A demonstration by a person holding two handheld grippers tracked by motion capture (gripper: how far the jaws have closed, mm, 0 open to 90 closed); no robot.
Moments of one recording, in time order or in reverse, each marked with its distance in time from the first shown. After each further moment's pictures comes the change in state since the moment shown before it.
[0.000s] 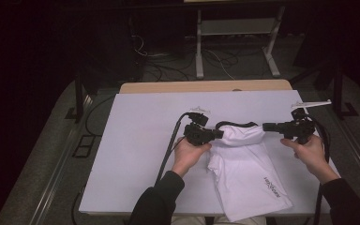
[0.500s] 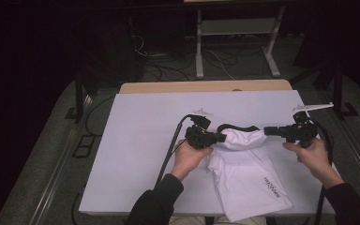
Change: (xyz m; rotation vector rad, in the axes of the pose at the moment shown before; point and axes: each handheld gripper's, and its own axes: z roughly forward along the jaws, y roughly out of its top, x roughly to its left) left arm -0.014 -0.003 -0.004 0.017 -0.032 0.026; right arm 0.006 -0.007 -0.007 0.021 0.020 -0.005
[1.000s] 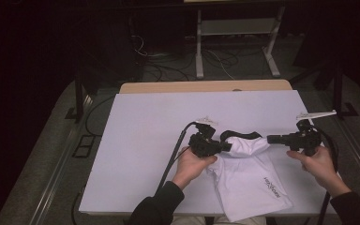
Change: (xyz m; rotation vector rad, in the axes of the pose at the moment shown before) left arm -0.018 -0.015 0.005 0.030 -0.067 0.021; right arm -0.002 -0.022 -0.007 0.036 0.026 0.011
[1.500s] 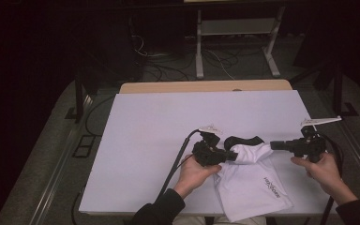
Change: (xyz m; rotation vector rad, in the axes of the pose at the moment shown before) left arm -0.020 -0.014 0.004 0.010 -0.076 0.011; right arm 0.003 -0.017 -0.009 0.013 0.021 0.012
